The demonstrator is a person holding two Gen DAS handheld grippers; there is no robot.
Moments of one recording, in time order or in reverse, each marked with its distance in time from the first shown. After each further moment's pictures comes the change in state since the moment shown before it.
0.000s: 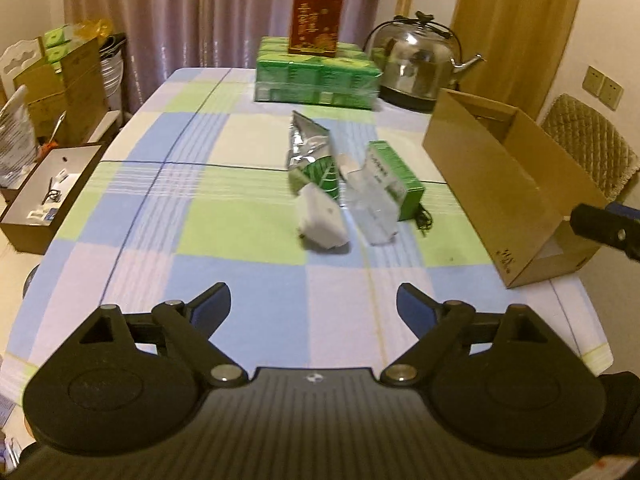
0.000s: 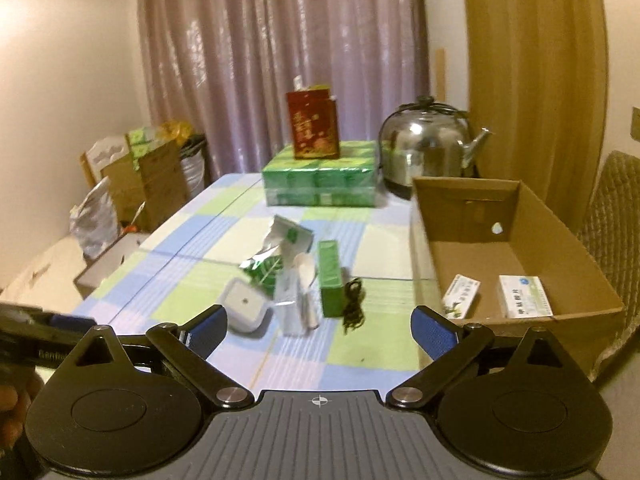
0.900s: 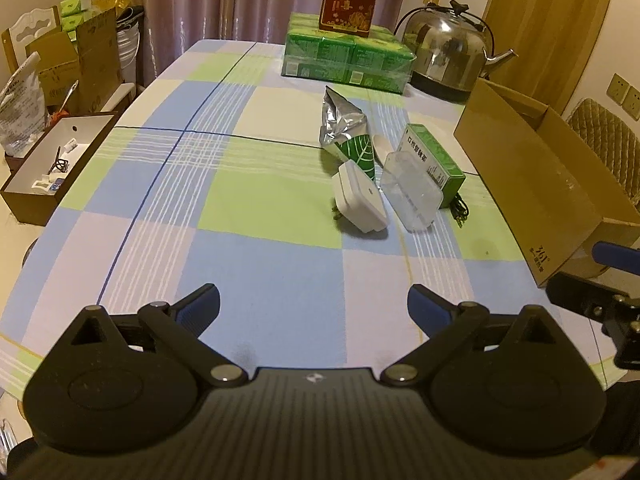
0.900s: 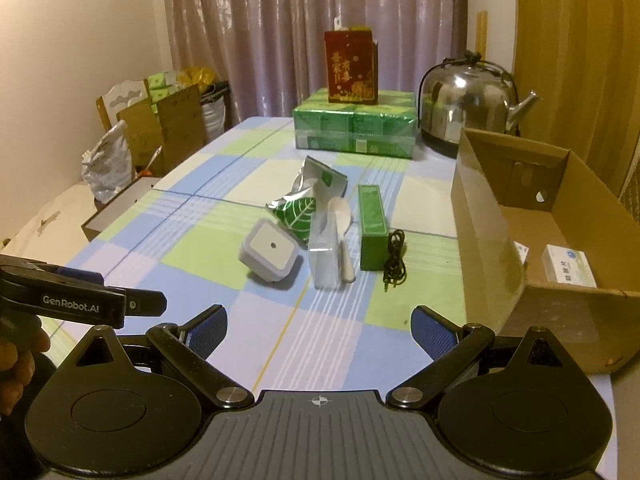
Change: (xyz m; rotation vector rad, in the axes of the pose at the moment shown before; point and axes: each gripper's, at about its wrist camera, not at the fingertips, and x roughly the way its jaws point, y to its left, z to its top) left arm 0.031 0.029 -0.006 -0.056 0.051 0.010; right arm 0.053 0.025 -0.027 -0.058 0.139 0.039
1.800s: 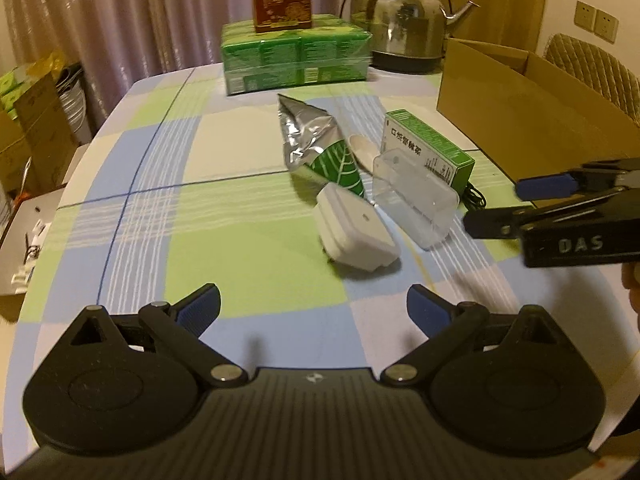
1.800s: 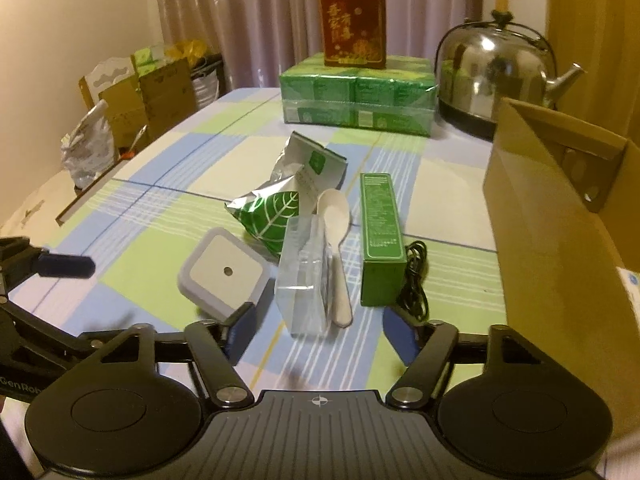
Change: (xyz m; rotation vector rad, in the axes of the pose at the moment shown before) left arm 0.084 -0.018 0.038 0.275 -0.022 -0.027; right arm 0.126 -0.029 0.032 -0.013 0.079 0.014
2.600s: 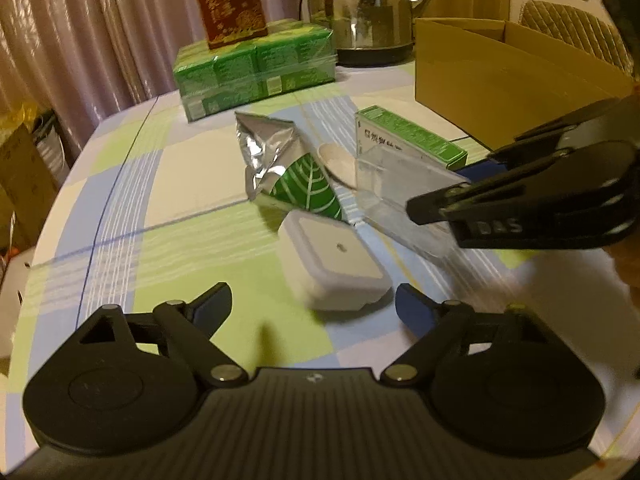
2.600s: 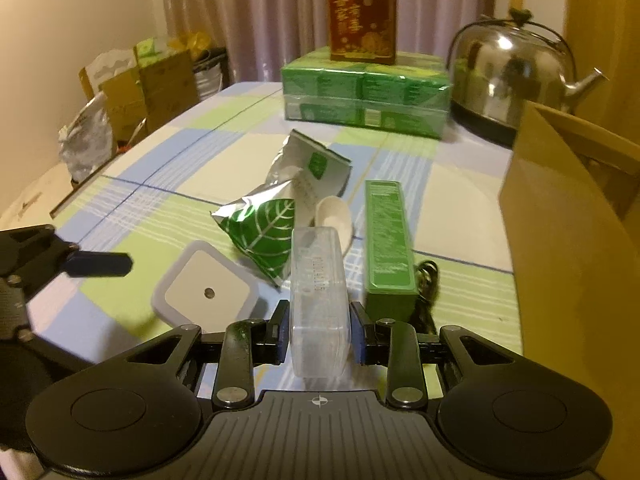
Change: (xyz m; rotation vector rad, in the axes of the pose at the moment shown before) left arm 0.038 -0.030 0.013 0.165 -0.044 0.010; right arm 0.026 -0.009 0.011 -0.008 0.004 0.001
